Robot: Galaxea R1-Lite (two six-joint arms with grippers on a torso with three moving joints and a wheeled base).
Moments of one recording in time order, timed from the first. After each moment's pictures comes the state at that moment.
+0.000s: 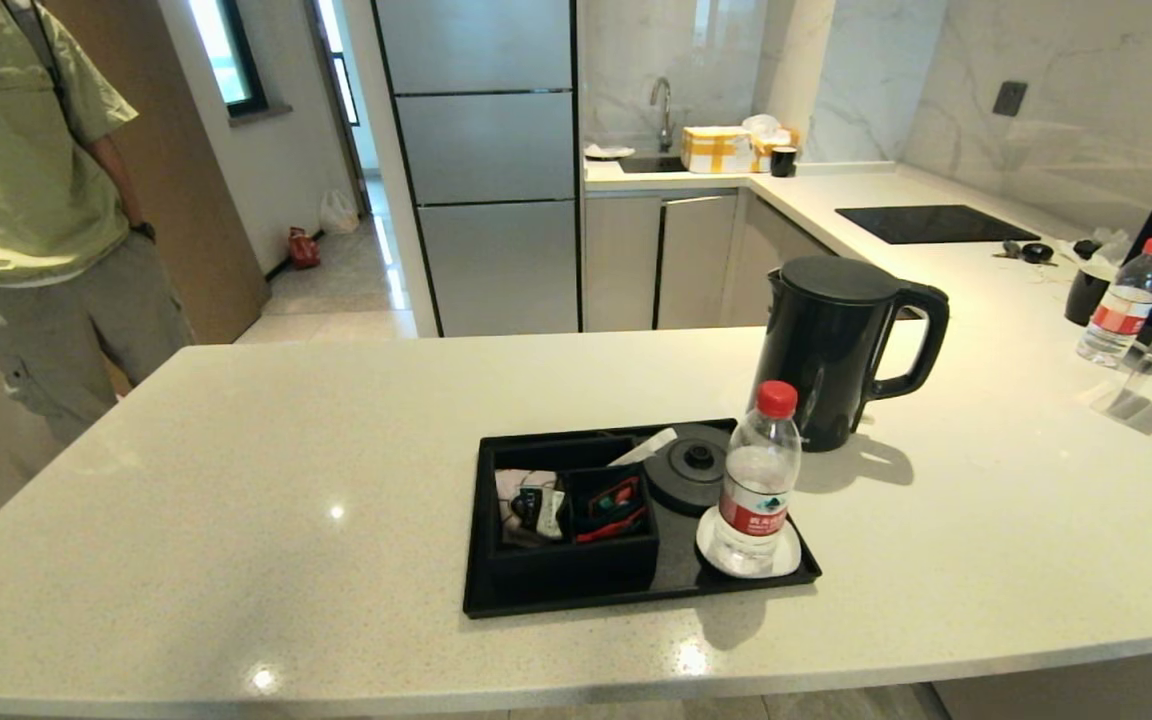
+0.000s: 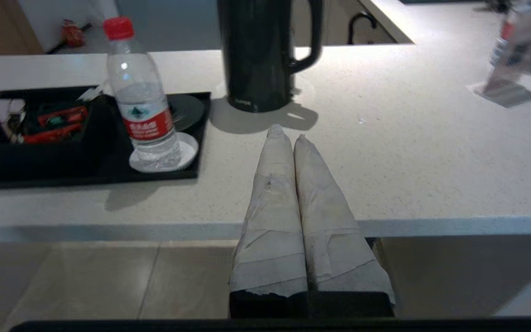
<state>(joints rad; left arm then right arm) 0.00 0.00 -0.07 0.17 -0.03 0.05 -0.01 0.15 -0.28 0.10 0.05 -0.01</state>
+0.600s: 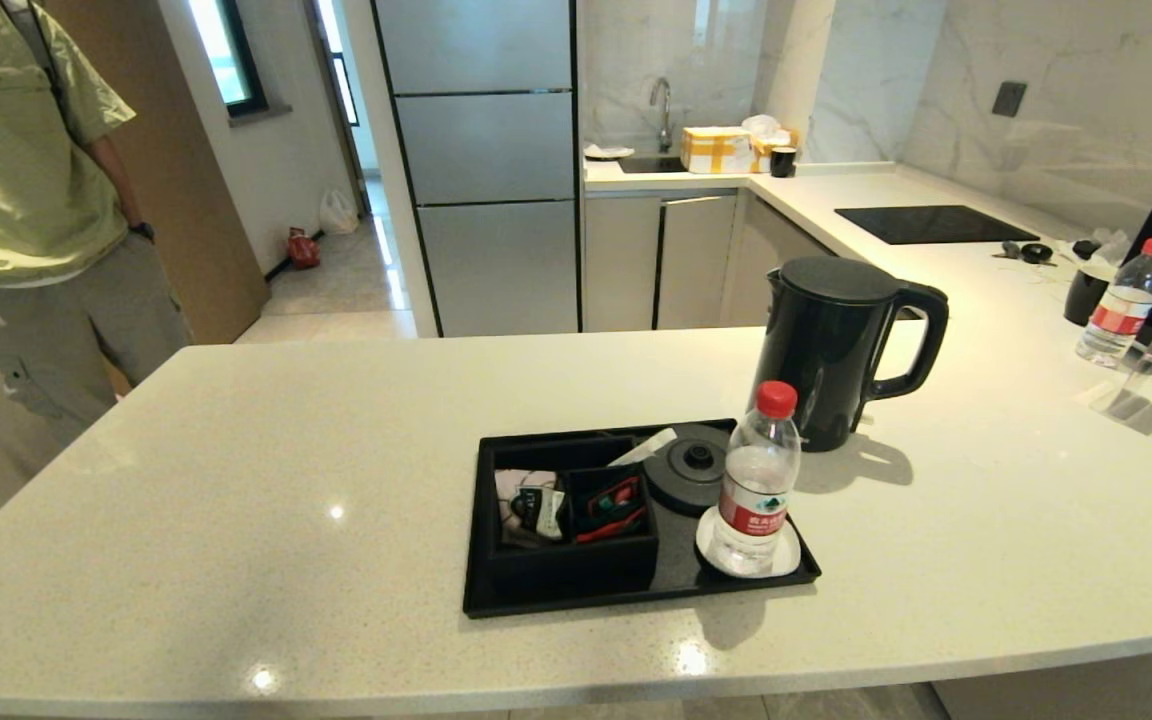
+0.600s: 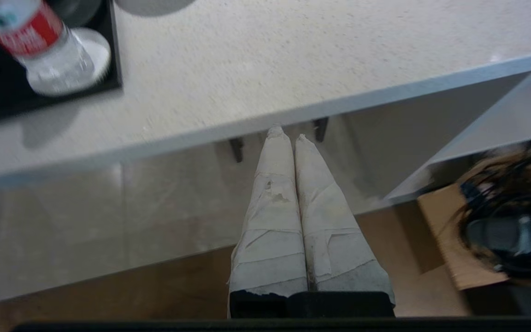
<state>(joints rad) 0.00 0.00 -0.07 0.17 -0.03 0.05 0.00 0.49 -0.49 0.44 -0.14 0.09</state>
